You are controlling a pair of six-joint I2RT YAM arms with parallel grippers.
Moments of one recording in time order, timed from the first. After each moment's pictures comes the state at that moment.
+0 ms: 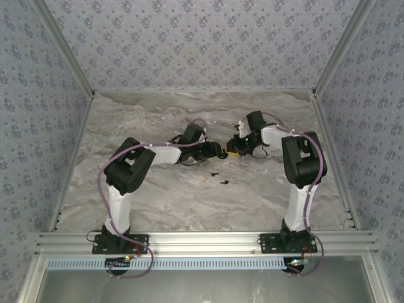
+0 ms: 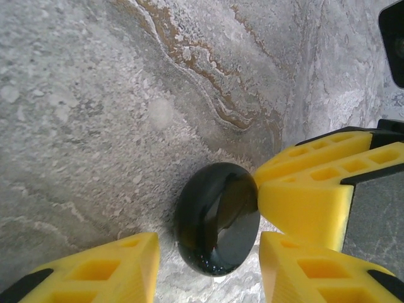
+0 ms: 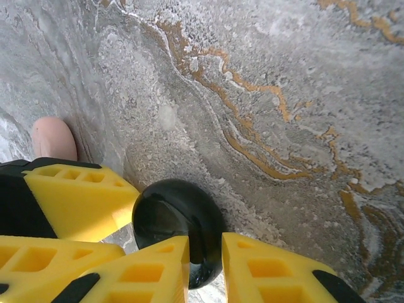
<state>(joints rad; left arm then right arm) -0.67 2.06 1.20 0.14 0.42 -0.91 0.24 1.99 1.24 -0.45 -0.64 0.31</state>
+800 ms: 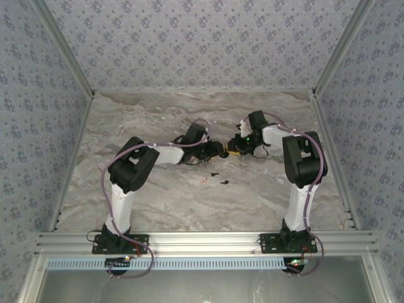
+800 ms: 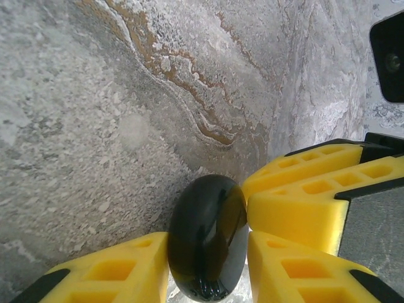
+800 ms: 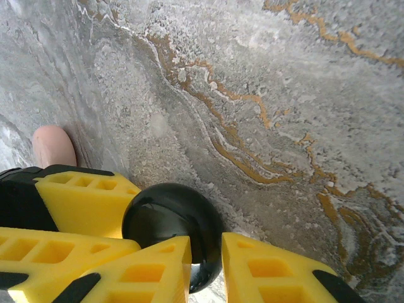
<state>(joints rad) -0.68 2.10 1.22 0.20 0.43 -0.99 0.23 1.99 1.24 -0.45 -0.64 0.32</state>
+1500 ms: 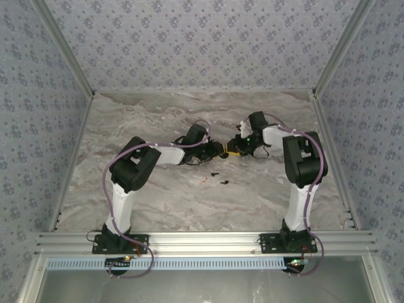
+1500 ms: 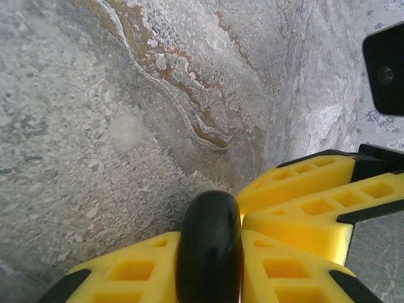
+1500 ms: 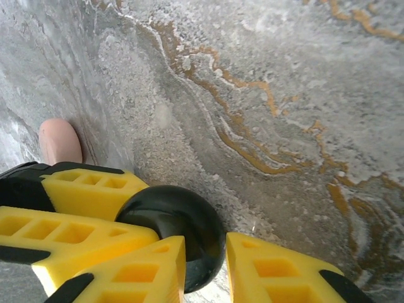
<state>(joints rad) -0.69 2.12 1.22 0.23 0.43 -1.02 0.22 1.99 1.22 -0.44 -0.67 0.32</state>
